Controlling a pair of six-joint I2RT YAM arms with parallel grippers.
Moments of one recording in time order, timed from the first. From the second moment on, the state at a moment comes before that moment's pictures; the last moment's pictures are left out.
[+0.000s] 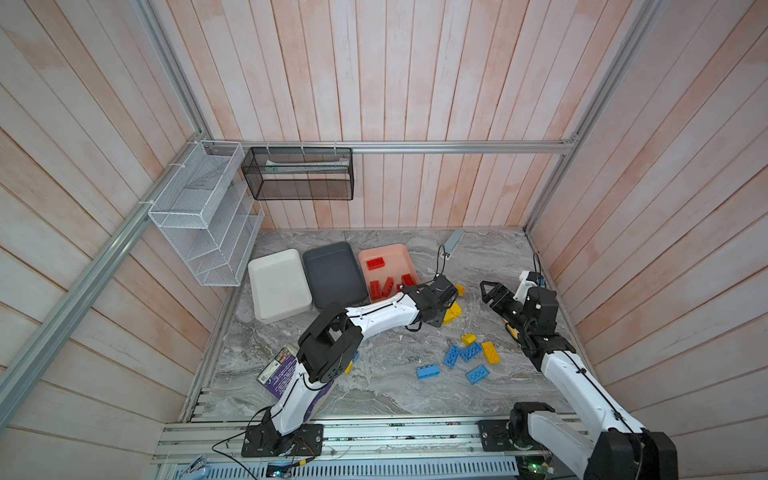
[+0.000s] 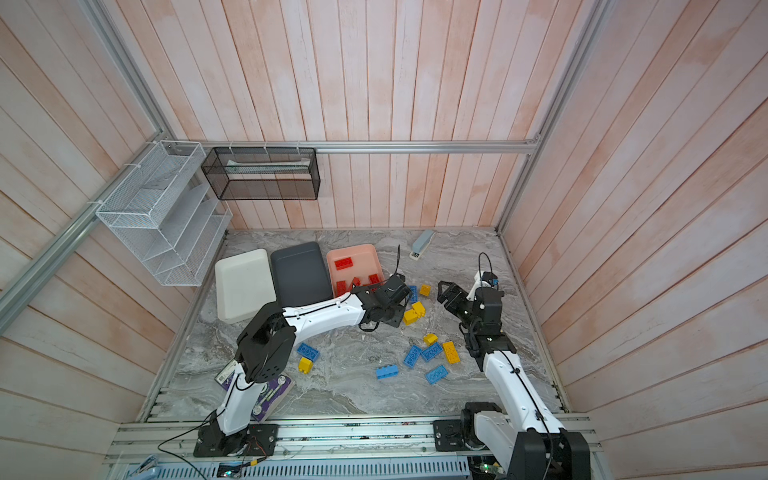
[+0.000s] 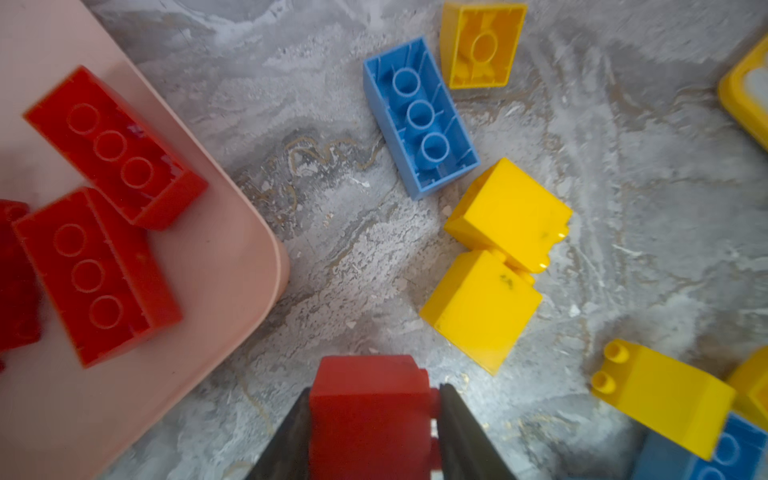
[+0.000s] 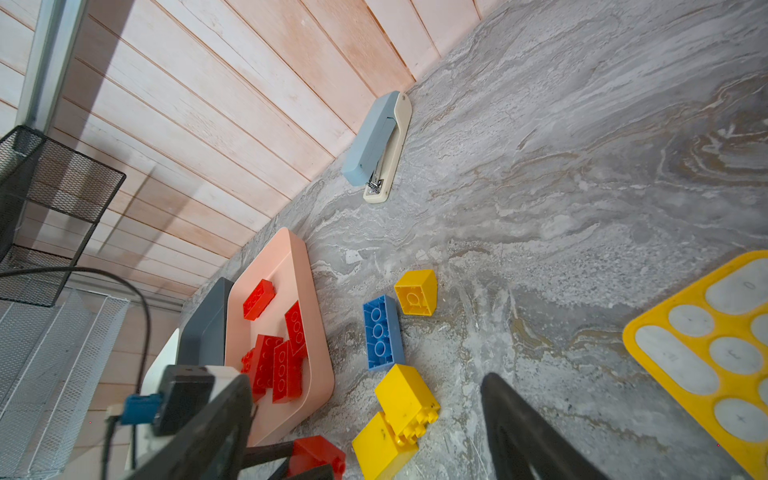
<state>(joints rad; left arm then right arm) -0.95 2.14 1.71 -0.59 -0.17 -0.40 0.03 0.99 0.50 0.08 -0.22 0.72</state>
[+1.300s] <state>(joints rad) -0.60 2.19 1.91 -0.64 -0.05 -0.31 0.05 1.02 0.47 0.16 -0.28 0.72</state>
